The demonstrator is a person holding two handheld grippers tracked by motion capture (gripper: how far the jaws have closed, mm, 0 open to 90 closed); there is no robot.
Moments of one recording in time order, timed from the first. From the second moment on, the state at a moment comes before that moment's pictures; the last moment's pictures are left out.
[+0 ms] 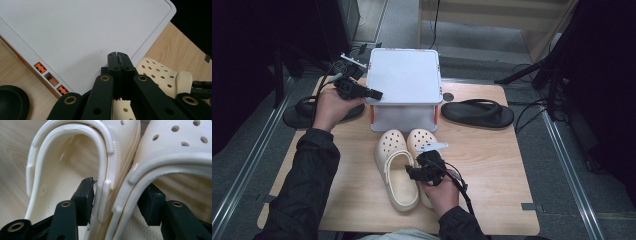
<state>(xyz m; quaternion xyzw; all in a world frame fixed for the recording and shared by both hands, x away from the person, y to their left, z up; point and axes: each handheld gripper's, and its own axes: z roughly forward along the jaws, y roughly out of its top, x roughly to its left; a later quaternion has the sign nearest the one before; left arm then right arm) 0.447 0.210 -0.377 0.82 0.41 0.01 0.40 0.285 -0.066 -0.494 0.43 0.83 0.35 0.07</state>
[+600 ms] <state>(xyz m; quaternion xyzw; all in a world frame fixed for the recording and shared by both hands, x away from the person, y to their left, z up) 0.447 0.210 -0.378 0.82 0.41 0.01 0.41 0.297 -0.063 -0.493 0.47 0.81 0.35 0.06</state>
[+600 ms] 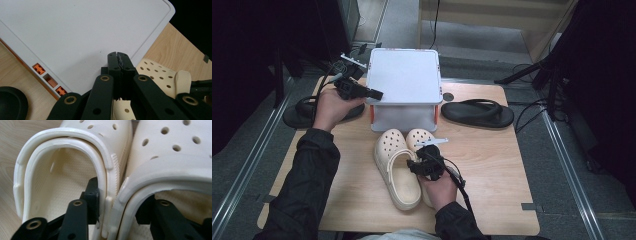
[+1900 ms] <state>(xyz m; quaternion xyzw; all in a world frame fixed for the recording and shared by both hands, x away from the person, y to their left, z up) 0.448 0.211 -0.379 0.82 0.41 0.00 0.41 0.365 -0.058 -0.461 0.46 0.81 0.37 0.06</state>
